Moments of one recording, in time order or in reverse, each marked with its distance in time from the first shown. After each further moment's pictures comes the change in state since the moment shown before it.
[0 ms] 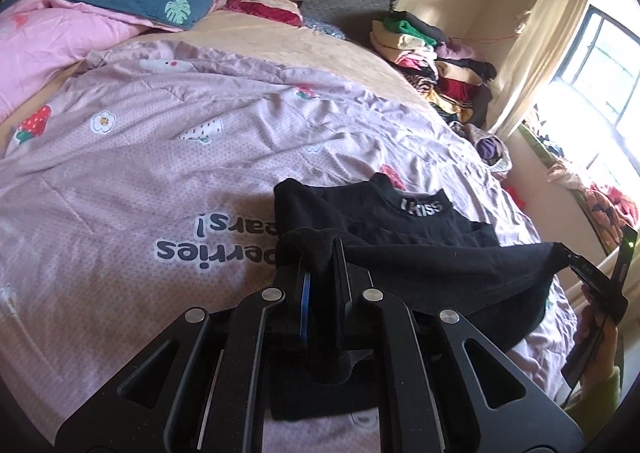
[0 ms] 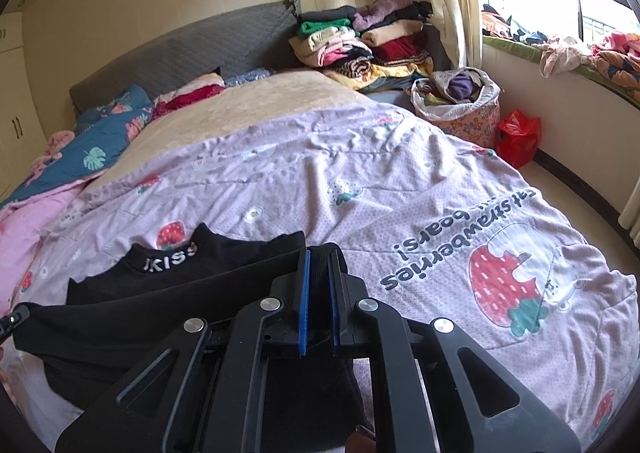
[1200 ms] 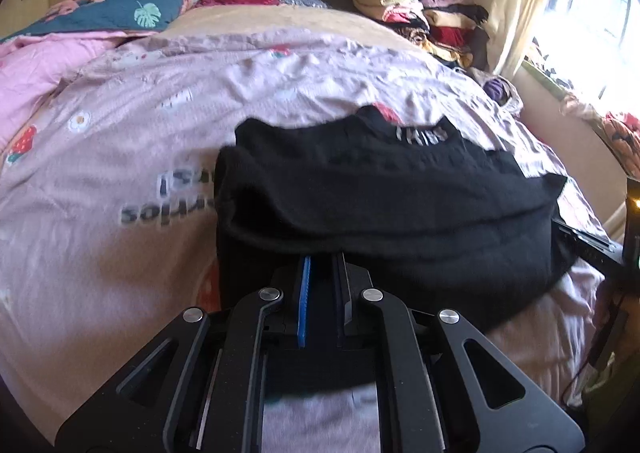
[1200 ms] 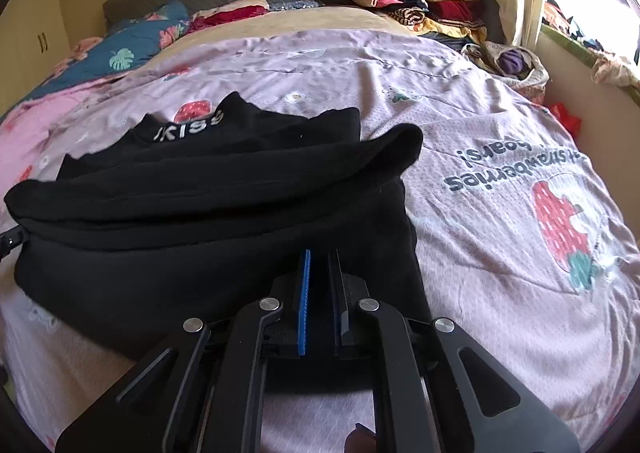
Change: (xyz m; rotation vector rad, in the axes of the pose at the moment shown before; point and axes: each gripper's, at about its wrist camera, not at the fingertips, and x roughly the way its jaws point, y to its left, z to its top) left arm 0.030 -0.039 -0.044 0.196 0.077 0.091; right arm 0.040 0.027 -0.073 -0.188 0.209 0.080
